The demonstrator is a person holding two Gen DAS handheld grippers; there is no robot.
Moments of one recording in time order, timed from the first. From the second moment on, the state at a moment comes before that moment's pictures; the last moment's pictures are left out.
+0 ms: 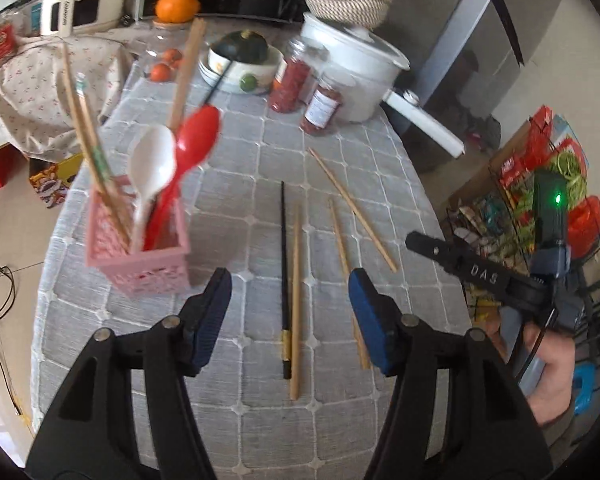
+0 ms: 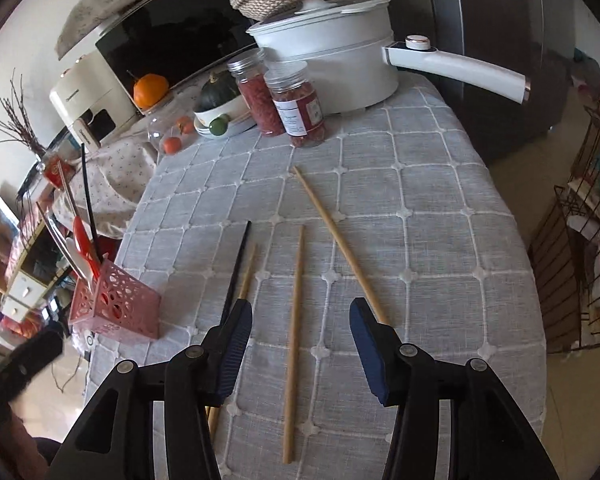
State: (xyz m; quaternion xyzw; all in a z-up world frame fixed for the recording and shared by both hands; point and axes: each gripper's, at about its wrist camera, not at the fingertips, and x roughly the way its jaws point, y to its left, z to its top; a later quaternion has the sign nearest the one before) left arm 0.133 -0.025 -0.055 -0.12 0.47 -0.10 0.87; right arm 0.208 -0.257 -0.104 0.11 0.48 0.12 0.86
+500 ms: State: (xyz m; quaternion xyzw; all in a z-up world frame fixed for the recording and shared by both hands) left arm 0.197 -0.088 -0.125 -0.06 0.55 -0.13 0.82; right arm 0.211 -0.270 -0.110 0.14 0.51 0.12 0.84
